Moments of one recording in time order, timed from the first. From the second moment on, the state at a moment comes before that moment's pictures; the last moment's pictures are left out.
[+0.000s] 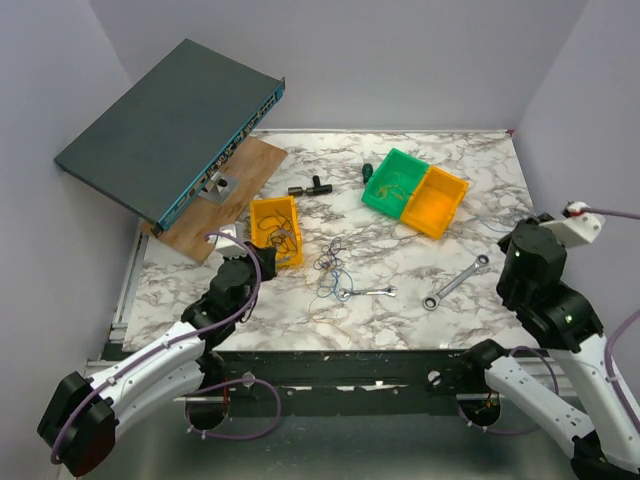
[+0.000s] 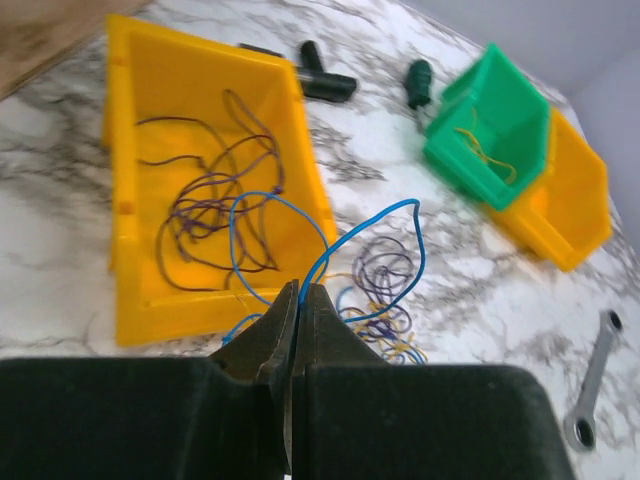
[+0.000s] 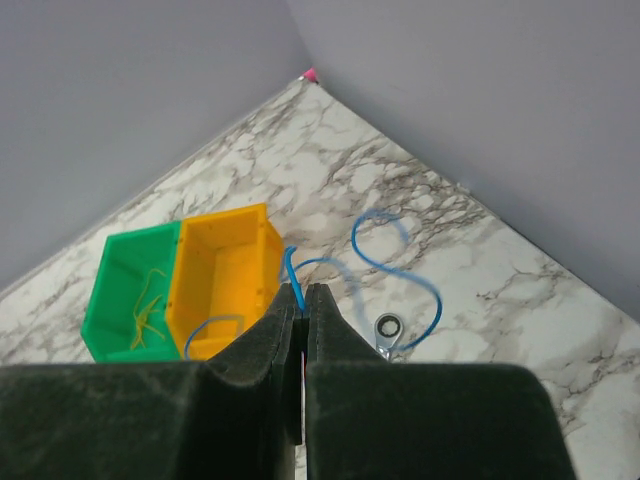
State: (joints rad) left arm -0.68 0.73 0.27 0.23 -0.51 -0.68; right arm 0.49 0.59 0.97 -0.65 1.07 0.54
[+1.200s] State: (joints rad) left arm -0.68 0.85 0.27 0.45 -0.09 -0.50; right arm 0.21 1.42 1.21 -0.25 0.50 0.34
